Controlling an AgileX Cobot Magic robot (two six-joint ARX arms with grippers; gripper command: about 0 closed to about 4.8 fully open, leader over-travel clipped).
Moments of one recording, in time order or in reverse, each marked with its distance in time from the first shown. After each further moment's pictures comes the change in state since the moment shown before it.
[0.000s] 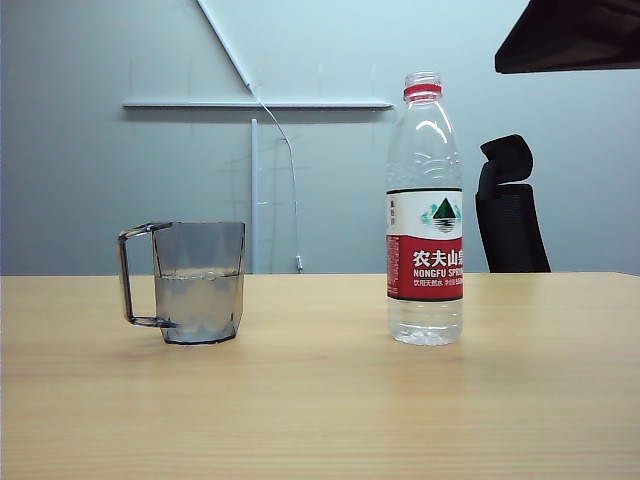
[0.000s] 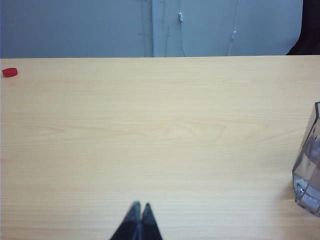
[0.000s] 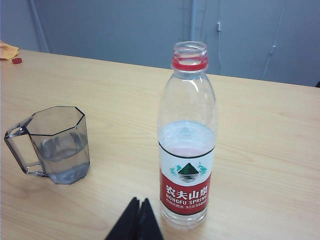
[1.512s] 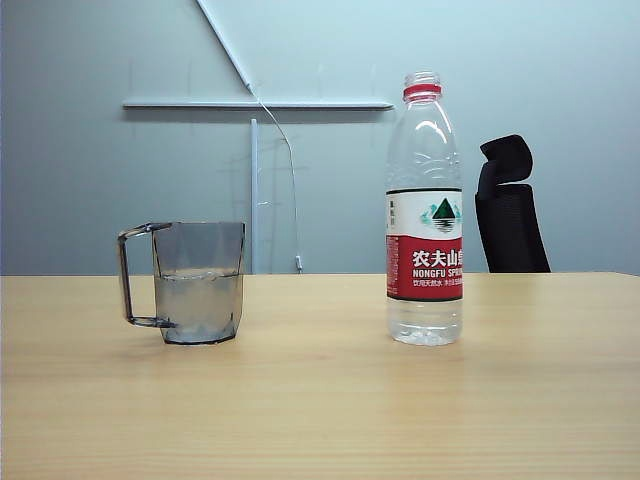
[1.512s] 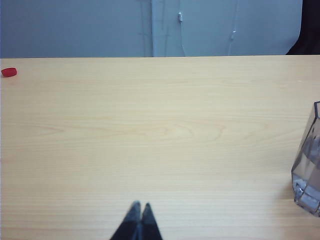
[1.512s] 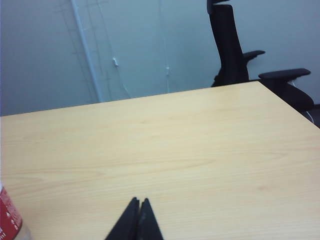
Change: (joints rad) left arm 0.000 0.000 0.000 0.000 0.000 0.000; right arm -1.168 -0.691 -0.275 -0.255 -0.805 0.061
